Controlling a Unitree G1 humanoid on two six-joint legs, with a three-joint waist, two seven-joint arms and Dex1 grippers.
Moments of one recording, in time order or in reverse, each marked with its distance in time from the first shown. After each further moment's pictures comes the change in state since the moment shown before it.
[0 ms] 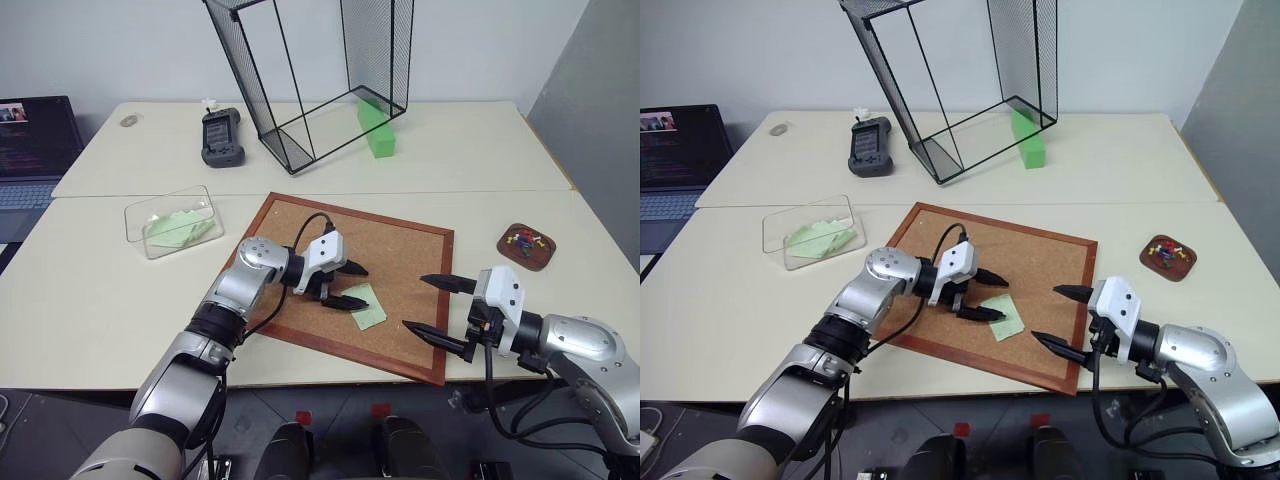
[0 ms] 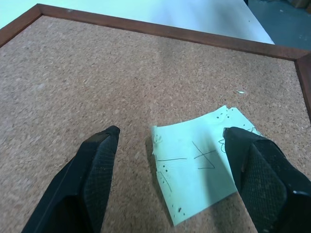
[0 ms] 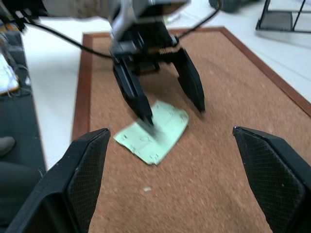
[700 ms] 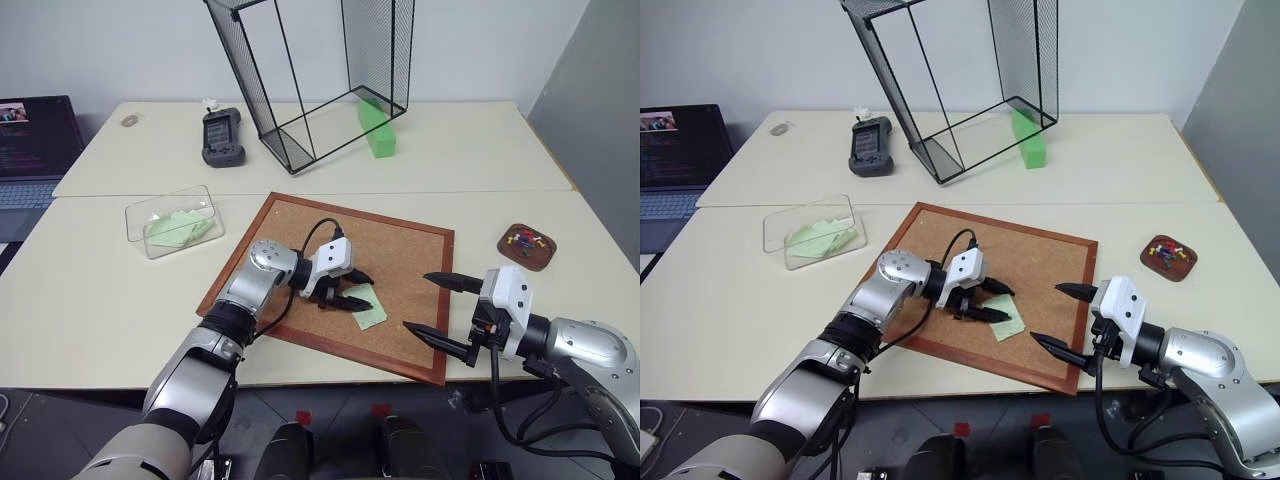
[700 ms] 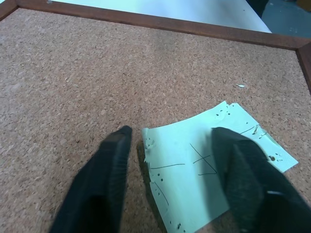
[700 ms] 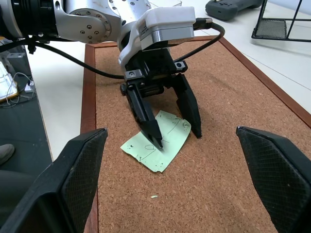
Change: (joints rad) left arm -0.032 -0.052 -0.010 0.115 0.041 -0.083 -0.023; right arm 0.027 -0.007 -0.021 -0.055 0.022 0.029 -0.042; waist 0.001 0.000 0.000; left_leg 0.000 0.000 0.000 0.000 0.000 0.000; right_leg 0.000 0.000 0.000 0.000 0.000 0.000
